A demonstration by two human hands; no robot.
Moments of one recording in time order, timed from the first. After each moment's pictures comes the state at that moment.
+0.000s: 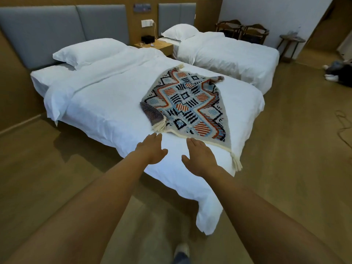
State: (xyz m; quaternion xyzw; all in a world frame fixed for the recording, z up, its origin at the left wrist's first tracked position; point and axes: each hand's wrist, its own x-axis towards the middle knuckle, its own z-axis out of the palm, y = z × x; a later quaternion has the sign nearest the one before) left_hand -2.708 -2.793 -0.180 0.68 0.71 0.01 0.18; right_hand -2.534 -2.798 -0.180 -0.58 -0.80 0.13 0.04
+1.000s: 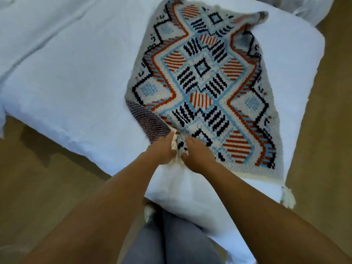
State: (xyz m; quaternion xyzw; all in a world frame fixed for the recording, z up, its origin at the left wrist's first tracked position) left_hand -2.799 -2.368 -0.351 0.66 0.63 -0.07 0.40; right_hand -2.659 -2.381 -0.340 -0.61 -0.73 0.31 -0.08
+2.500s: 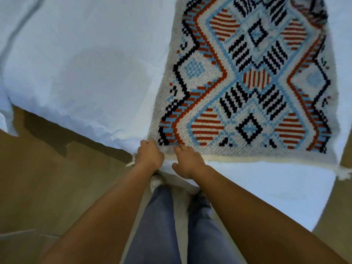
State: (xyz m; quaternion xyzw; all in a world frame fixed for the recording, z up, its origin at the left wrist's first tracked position) left_hand -3.042 -2.378 -0.420 0.51 0.74 -0.09 0.43; right_hand -2.913 -2.388 -0.403 -0.58 -0.68 0.38 -0.21
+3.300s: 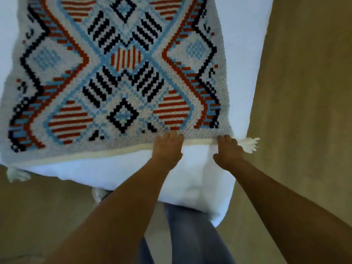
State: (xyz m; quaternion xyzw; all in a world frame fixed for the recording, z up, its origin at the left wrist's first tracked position) left_hand -2.594 -2.417 -0.429 0.82 0.50 -0.19 0.23; right_hand -2.410 -2.458 -0.423 -0.75 -0.55 0.29 -0.23
